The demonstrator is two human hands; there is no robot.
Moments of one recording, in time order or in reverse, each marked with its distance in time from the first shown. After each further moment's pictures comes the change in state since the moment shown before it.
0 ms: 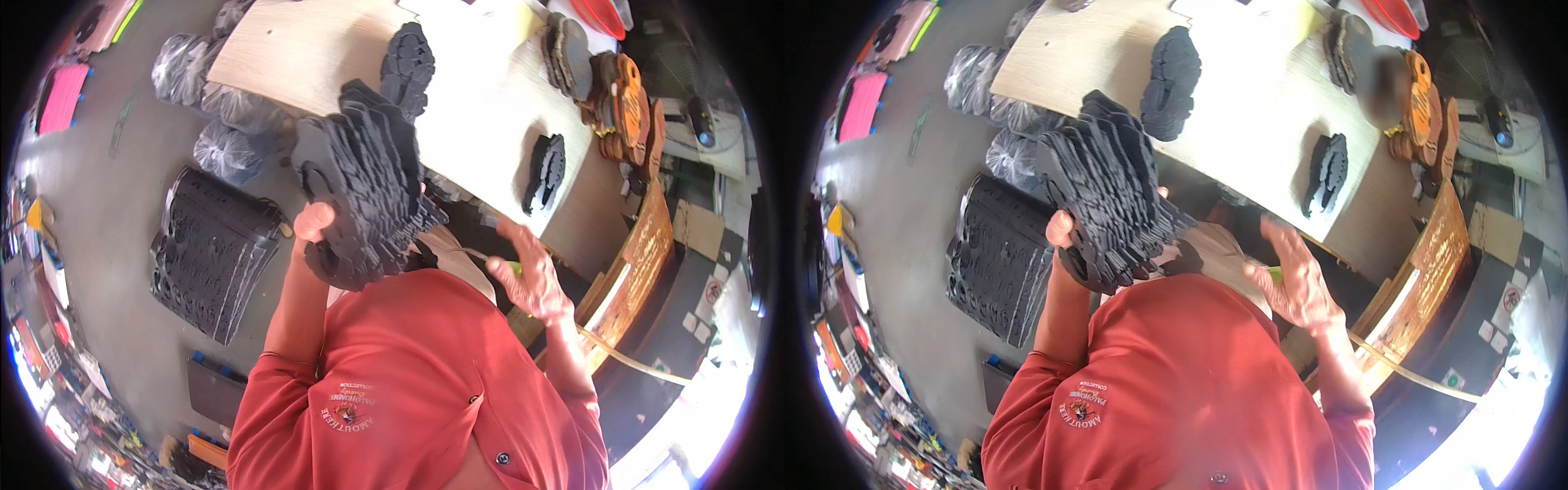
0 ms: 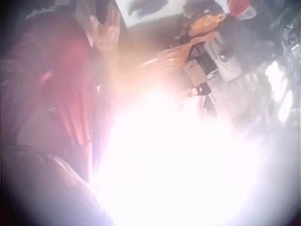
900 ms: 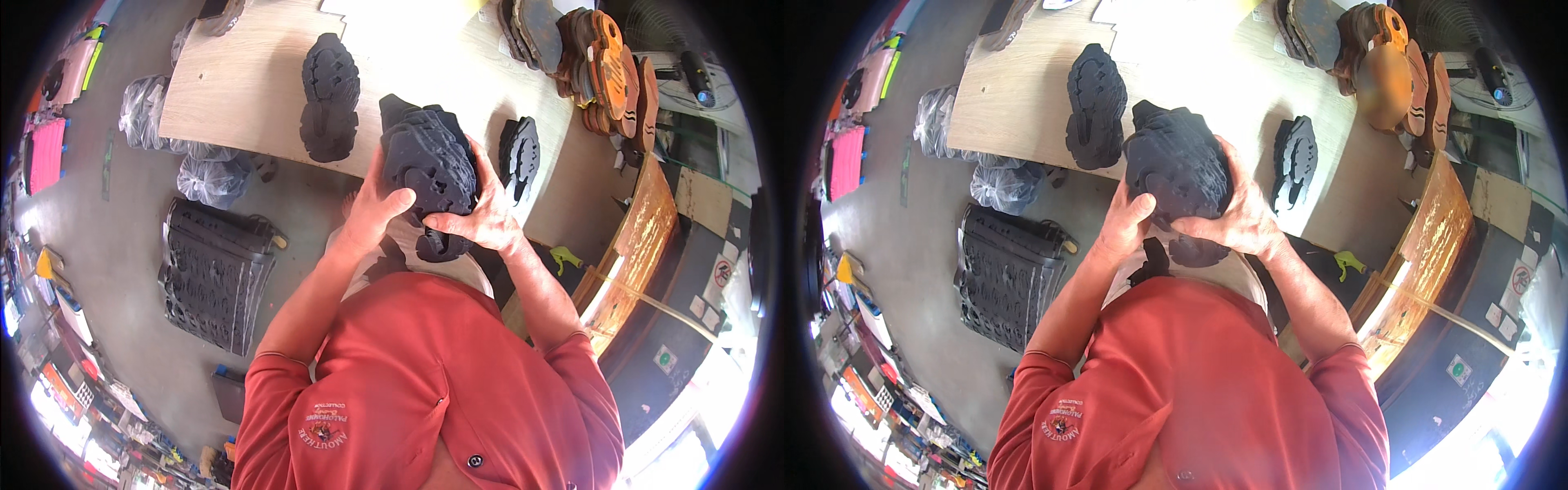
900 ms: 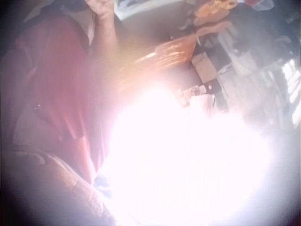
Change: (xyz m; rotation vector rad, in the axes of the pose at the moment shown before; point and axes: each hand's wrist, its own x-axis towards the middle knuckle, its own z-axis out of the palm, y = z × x) left_hand 0.143 -0.082 0.036 0.598 0.155 0.012; right_hand 0.107 0.074 -0.010 0.747 0.142 0.059
